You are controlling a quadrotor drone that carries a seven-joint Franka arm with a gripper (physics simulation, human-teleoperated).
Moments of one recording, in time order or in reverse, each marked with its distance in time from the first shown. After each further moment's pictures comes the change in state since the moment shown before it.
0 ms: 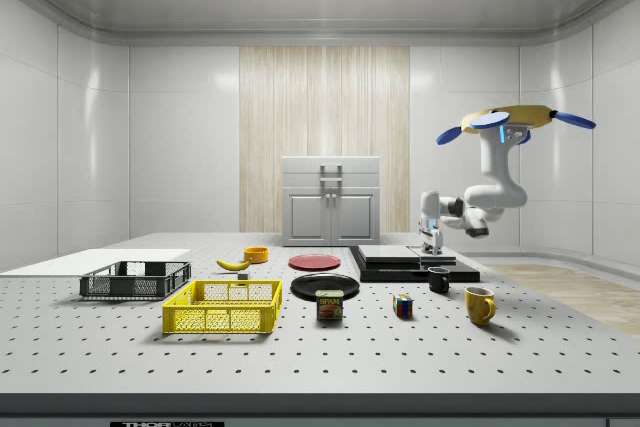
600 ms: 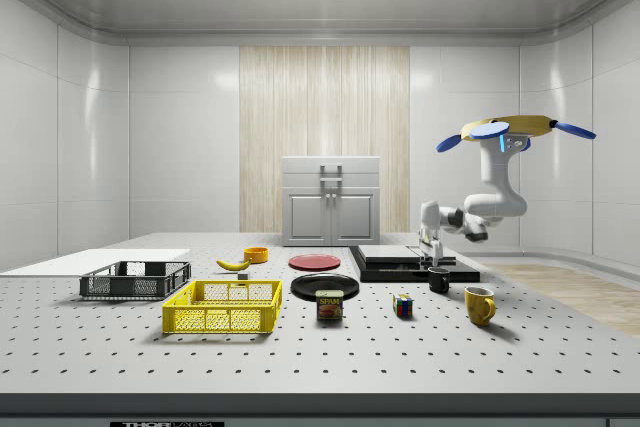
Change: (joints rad) arm -0.009 -0.069 -0.033 0.010 -0.016 0.077 0.007
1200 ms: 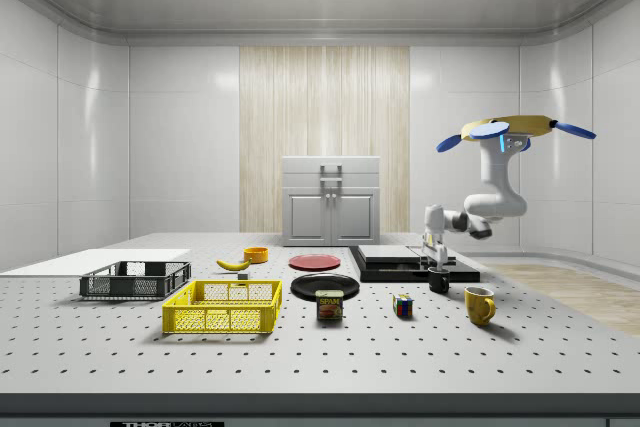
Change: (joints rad) arm 0.037 -0.073 -0.073 -0.046 -0.043 0.068 0.017
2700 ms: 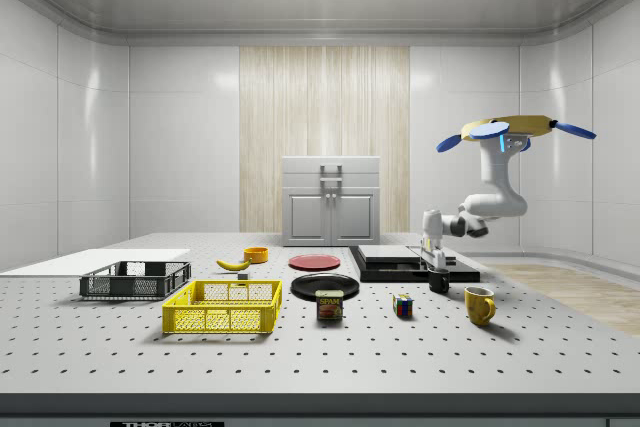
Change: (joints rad) arm -0.075 -0.038 -0.041 0.065 -0.039 0.074 0.021
